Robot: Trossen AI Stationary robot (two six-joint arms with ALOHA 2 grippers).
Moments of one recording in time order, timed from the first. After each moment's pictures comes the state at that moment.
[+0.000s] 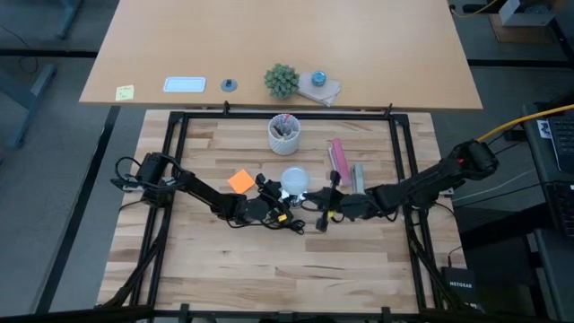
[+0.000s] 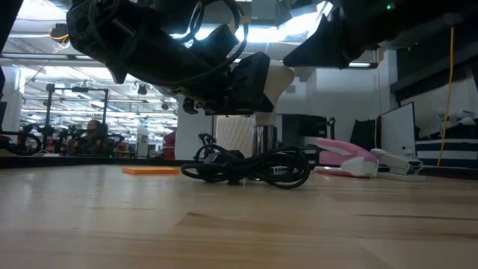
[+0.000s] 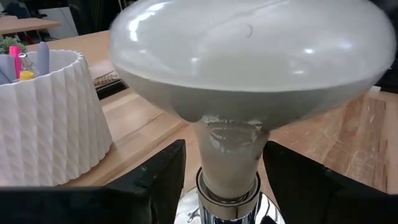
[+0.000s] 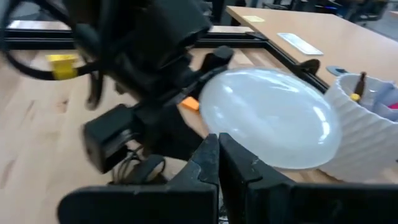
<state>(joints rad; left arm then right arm) -0.23 1.94 0.85 0.80 -0.89 -0.23 0.33 1.42 0.68 0.34 0.61 0.13</state>
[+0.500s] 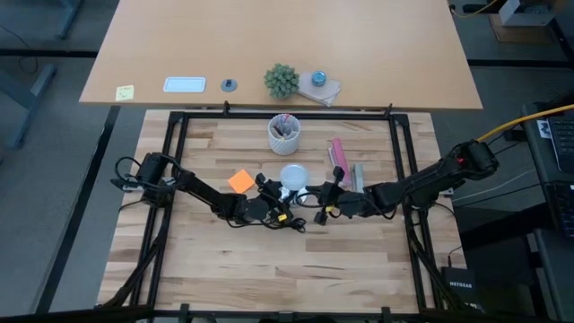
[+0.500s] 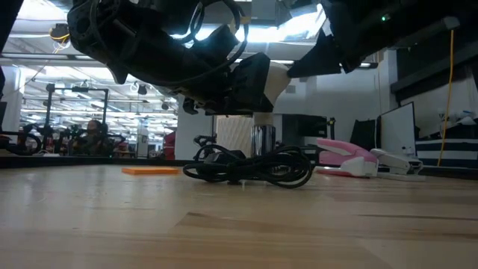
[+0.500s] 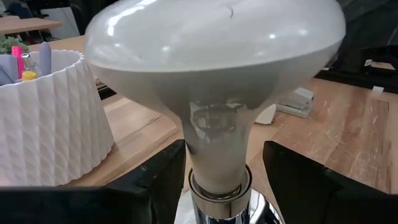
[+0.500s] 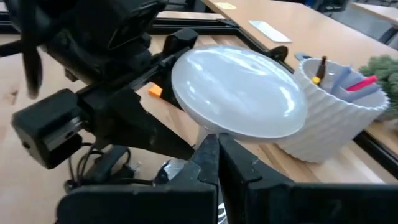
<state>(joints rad) -0.23 1.94 0.85 0.80 -0.89 -0.23 0.30 1.42 0.68 0.27 0.69 0.15</state>
